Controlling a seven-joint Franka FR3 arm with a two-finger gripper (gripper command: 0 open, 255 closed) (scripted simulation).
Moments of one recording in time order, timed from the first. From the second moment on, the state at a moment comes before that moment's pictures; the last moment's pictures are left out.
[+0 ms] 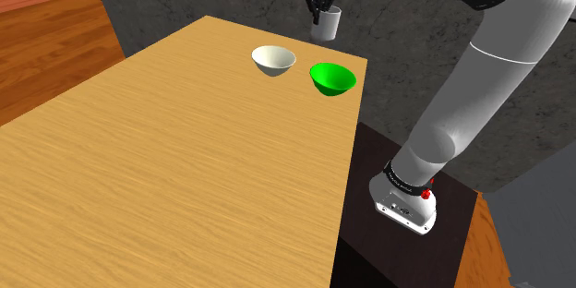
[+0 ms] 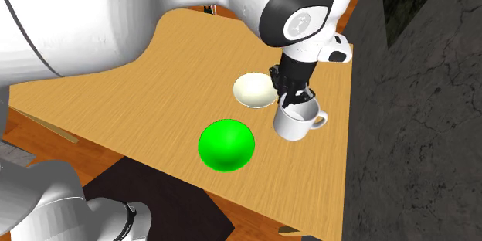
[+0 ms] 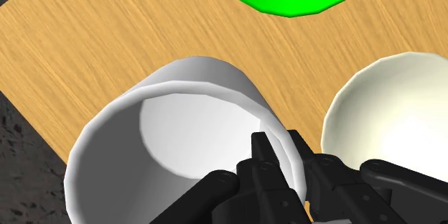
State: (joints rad) arm -0.14 0.09 -0.18 -1.71 -0.01 1.73 -0.16
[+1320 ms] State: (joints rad) arm -0.08 -0.44 -0.08 -2.24 -0.05 1.74 0.01
